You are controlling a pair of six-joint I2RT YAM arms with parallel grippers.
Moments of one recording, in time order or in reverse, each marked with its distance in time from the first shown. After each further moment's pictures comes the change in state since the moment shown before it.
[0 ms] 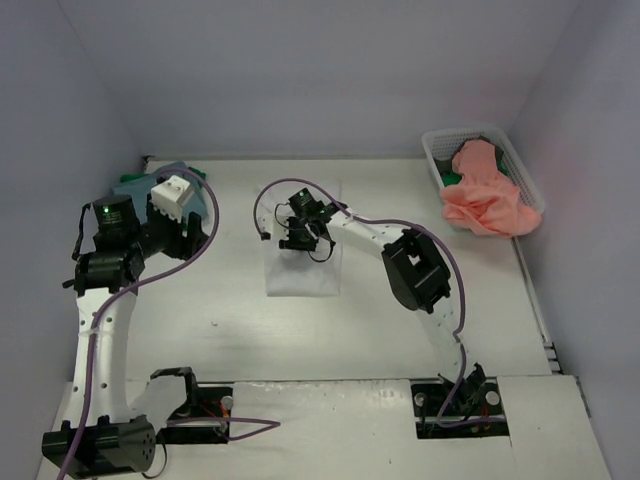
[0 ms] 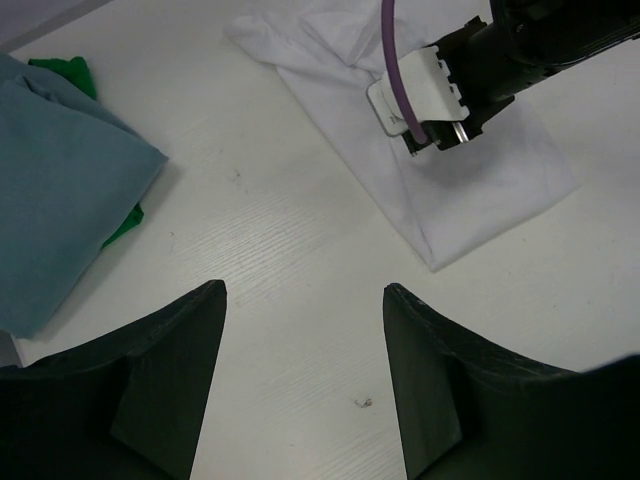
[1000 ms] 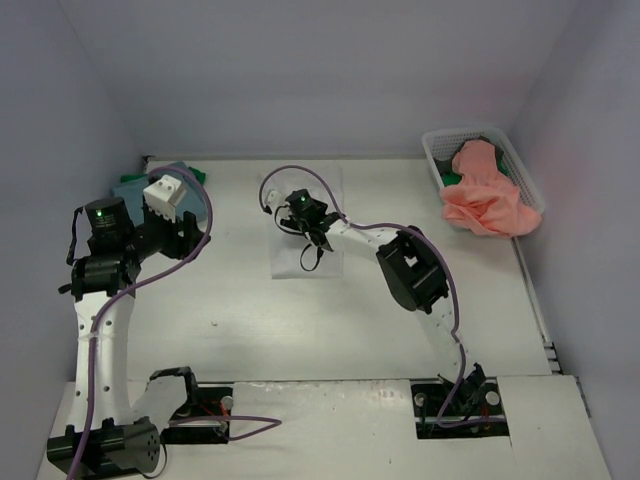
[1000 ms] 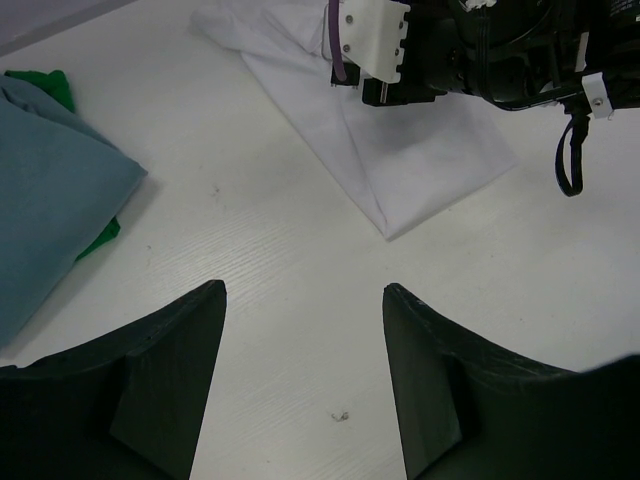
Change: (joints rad) left arm 0.053 -0.018 -0.015 0.027 0.099 -0.055; right arm 0.013 0.023 -0.099 0.467 0.547 0.231
